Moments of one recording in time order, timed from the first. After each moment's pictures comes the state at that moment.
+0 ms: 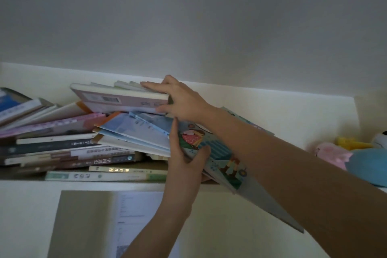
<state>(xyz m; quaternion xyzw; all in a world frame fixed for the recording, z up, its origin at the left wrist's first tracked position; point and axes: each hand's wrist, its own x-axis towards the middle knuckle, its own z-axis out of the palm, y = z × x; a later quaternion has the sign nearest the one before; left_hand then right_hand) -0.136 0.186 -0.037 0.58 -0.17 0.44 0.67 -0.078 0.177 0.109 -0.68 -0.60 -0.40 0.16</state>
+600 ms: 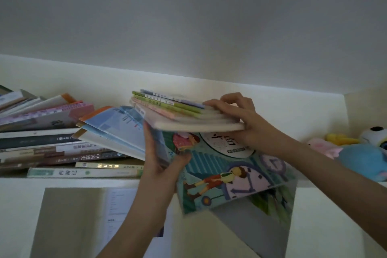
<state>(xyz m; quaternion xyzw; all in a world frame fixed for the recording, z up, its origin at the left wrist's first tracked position) -0.148 0.208 -0.054 0.57 -0.19 0.42 0.68 -0.038 0.036 0.042 -0.69 -0.59 -0.36 0.23</state>
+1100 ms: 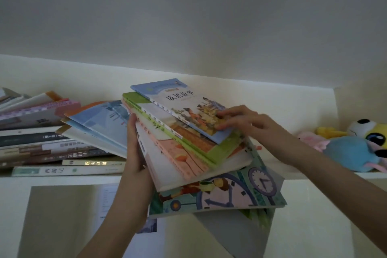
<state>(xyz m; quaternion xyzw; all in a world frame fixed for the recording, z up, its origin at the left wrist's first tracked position) -0.154 0.213 -0.047 0.58 -0.21 0.47 0.63 -0.050 -0.004 0.024 -0.71 -0.58 -0.19 0.36</state>
